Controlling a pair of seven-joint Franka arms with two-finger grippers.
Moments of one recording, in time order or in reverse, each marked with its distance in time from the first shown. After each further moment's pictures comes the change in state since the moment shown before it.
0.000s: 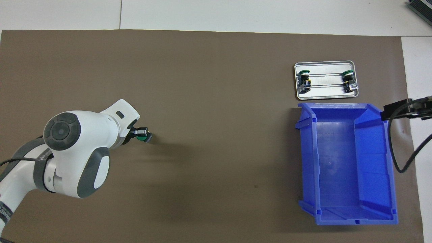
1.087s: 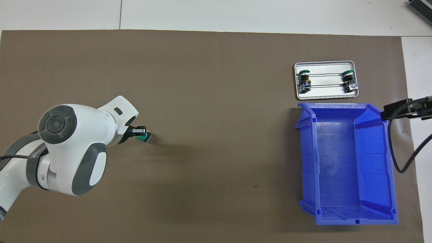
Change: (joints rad) left arm 0.018 -0.024 0.003 0.055 0.000 -0.111 0.021; right arm 0.000 0.000 0.000 0.000 0.000 0.000 0.000
